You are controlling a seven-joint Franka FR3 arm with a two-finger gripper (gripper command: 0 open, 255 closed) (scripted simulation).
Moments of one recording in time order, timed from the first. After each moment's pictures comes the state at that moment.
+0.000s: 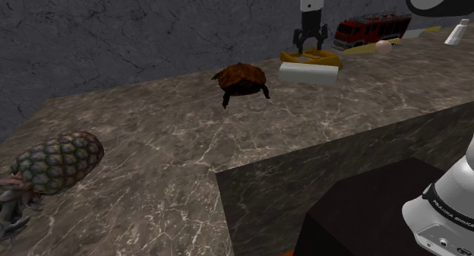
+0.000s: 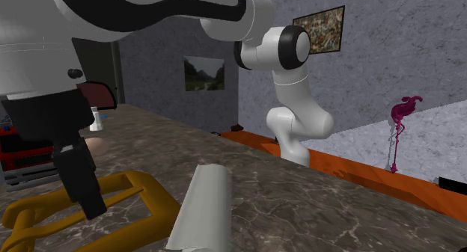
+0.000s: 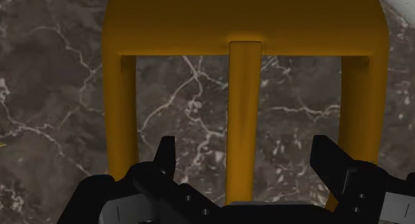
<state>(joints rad) -0.23 0.49 -0.10 -1.24 0.04 1.55 0.05</state>
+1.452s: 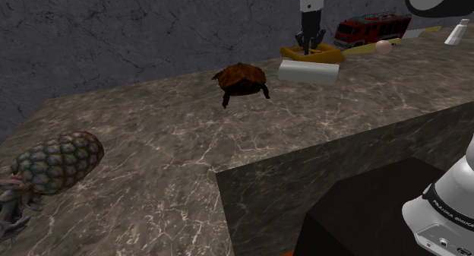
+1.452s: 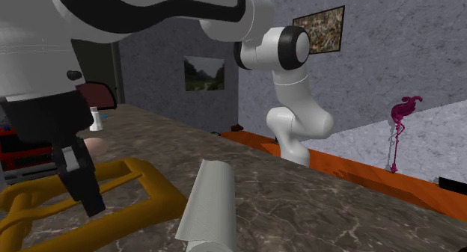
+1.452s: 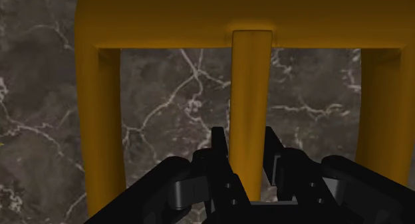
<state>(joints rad) -0.23 0.50 -0.10 -1.24 0.04 1.55 0.05</state>
